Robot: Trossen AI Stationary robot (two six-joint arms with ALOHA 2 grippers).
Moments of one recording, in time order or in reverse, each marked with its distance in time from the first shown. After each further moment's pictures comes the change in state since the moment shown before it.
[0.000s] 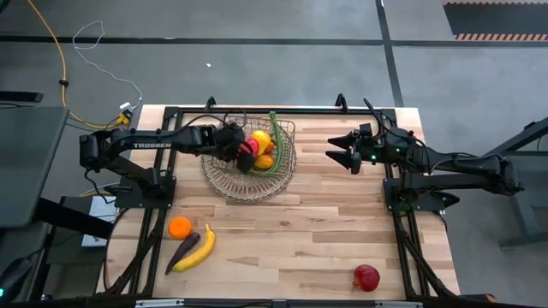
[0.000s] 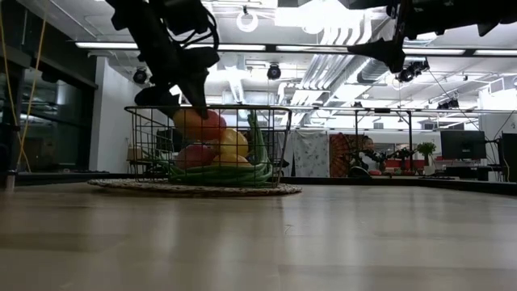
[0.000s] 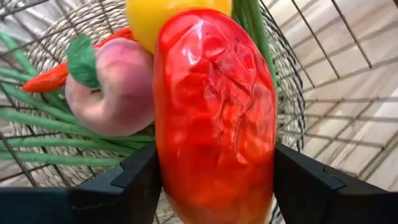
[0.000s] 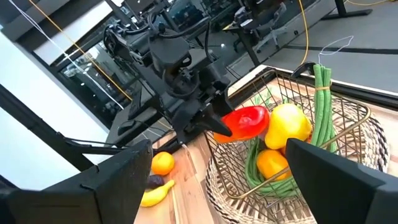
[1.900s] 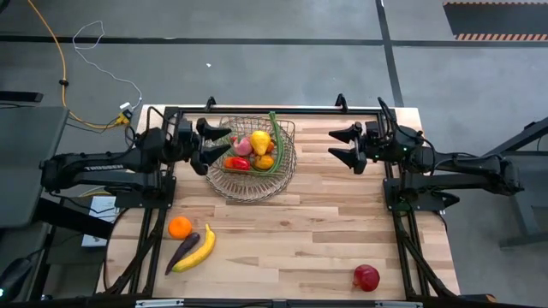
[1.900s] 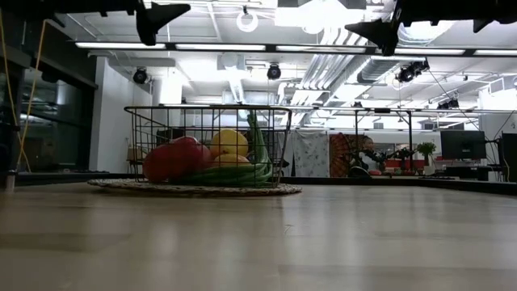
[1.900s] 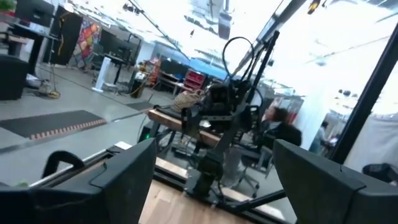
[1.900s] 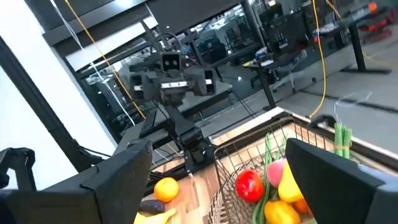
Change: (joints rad) left arm -0.069 -0.663 -0.489 1.063 0.104 0.257; right arm 0.000 0.000 0.000 0.167 -0.024 -0.144
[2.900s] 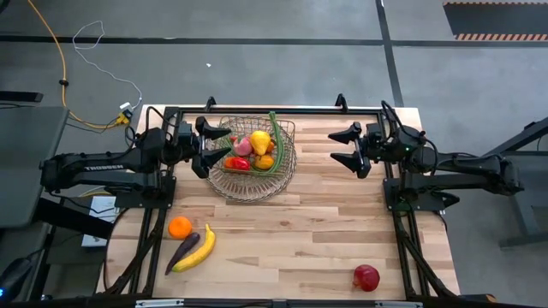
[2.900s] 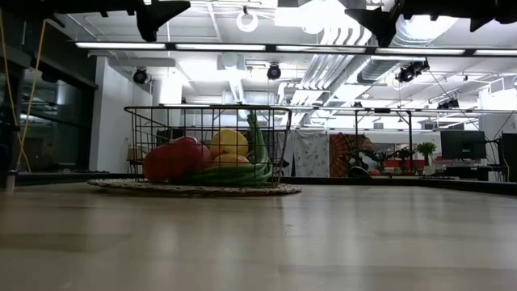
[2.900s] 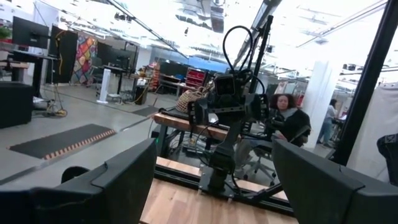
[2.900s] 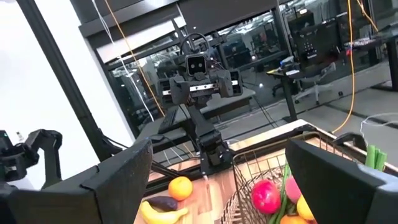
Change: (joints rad) left arm 0.000 -0.001 0.001 -0.010 0.024 0.149; right arm 0.000 0.000 0.000 0.053 -0.102 -0.066
